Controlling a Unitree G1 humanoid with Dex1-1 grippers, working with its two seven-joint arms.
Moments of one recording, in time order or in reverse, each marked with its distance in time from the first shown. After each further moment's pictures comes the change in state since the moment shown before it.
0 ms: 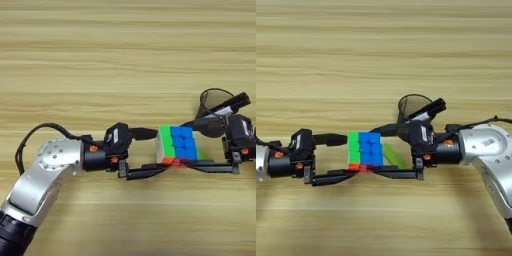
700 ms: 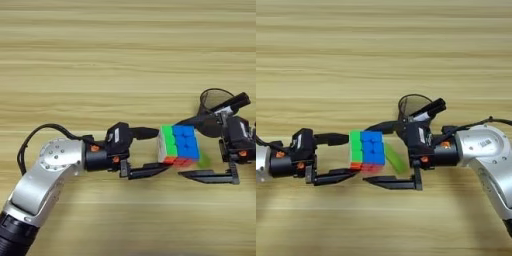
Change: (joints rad) left arm 0.002 -0.017 0.000 0.001 0.001 0.000 0.011; right arm 0.000 0.005 0.016 -0.023 0.043 0.019 0.000
